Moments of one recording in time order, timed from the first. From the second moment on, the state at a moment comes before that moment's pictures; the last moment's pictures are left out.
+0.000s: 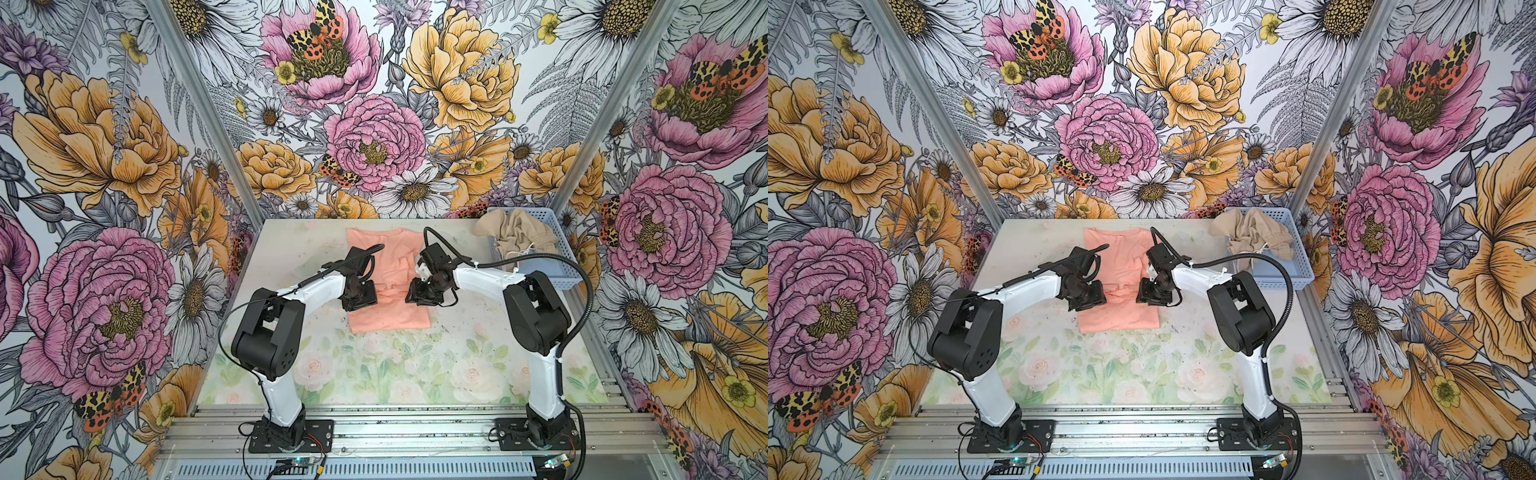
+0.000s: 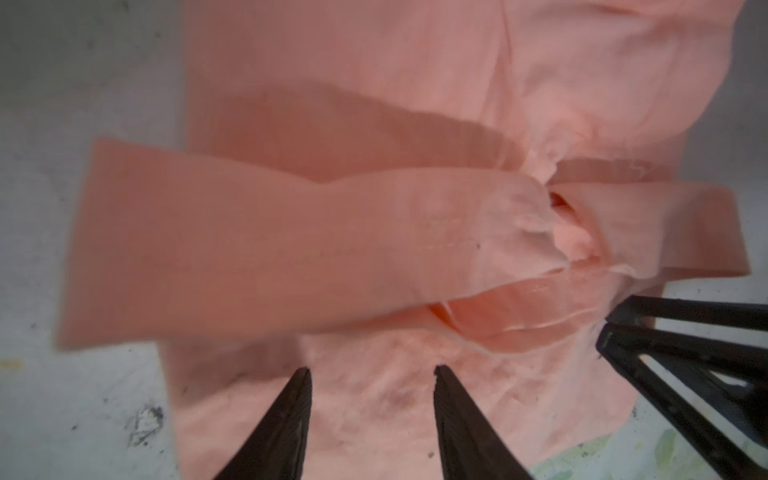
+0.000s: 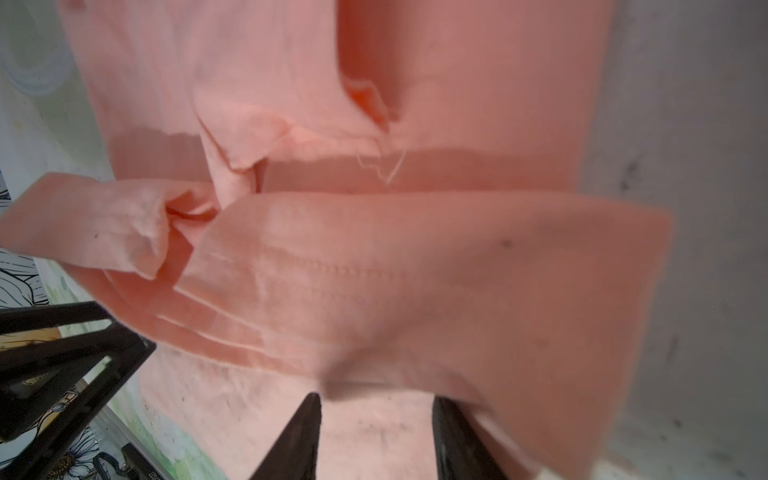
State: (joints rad) left arm -0.41 1.82 1.22 -0.61 0.12 -0.60; right arm 0.52 2.09 1.49 -0.59 -0.40 0.55
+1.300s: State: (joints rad) left arm -0.43 1.41 0.86 -0.59 0.03 -0.63; right arm 0.54 1.78 1.15 -0.58 -0.36 0.53
